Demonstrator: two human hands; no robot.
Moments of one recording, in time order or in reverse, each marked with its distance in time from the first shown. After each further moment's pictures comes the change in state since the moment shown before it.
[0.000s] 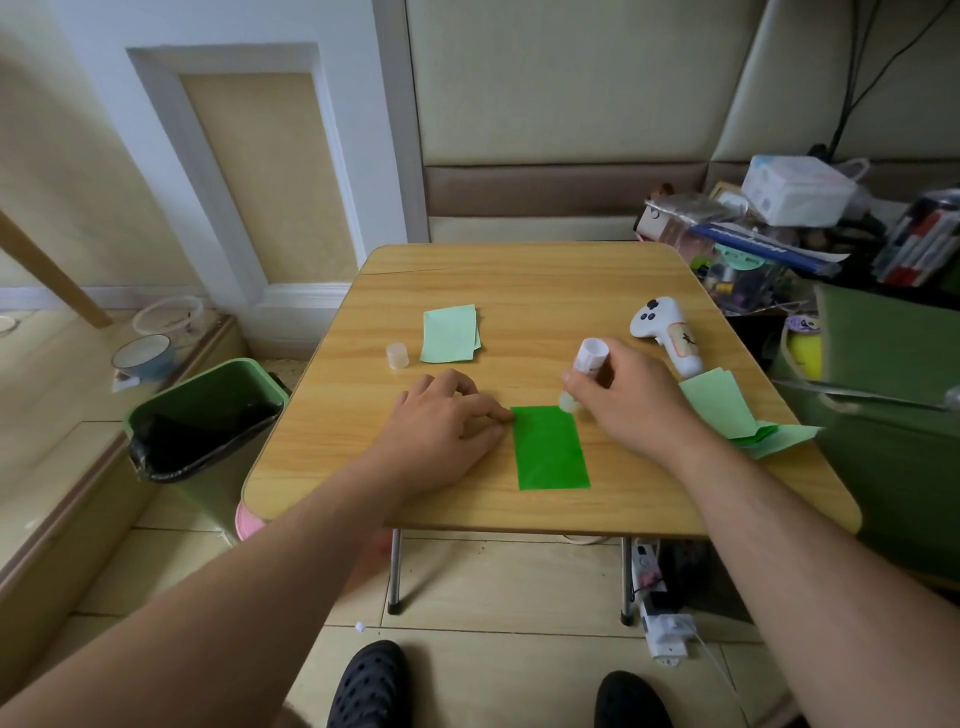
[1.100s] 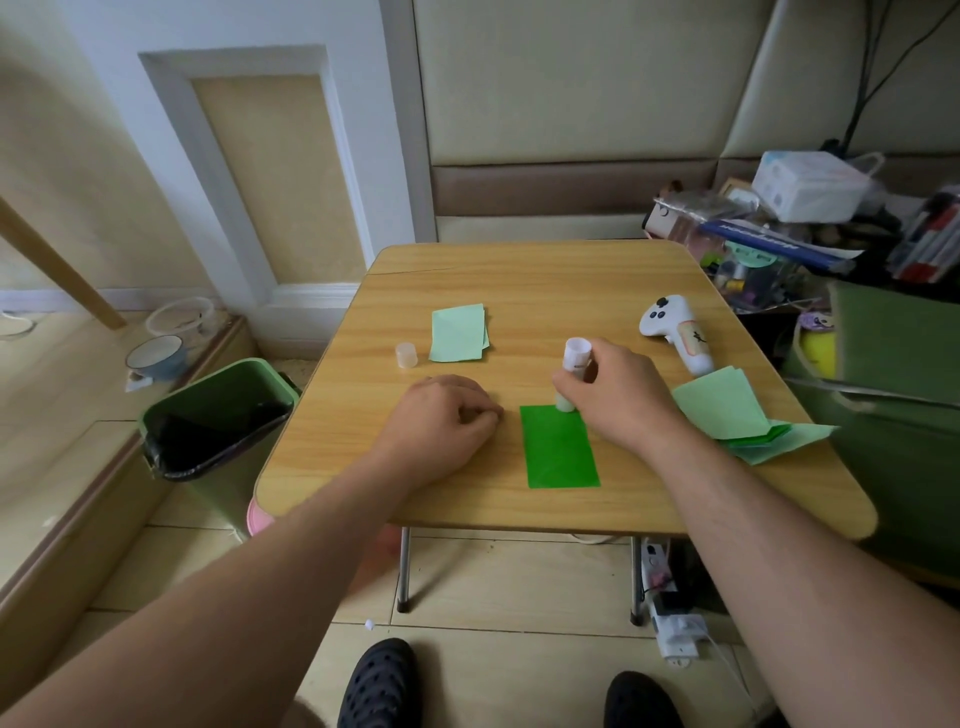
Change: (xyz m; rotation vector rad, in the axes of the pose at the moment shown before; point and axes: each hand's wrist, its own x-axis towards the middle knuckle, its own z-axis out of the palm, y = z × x) left_hand 0.001 0.004 -0.011 -0.158 0.107 -0.053; right_hand 0.010 -0.015 0.019 -0.111 0.009 0.100
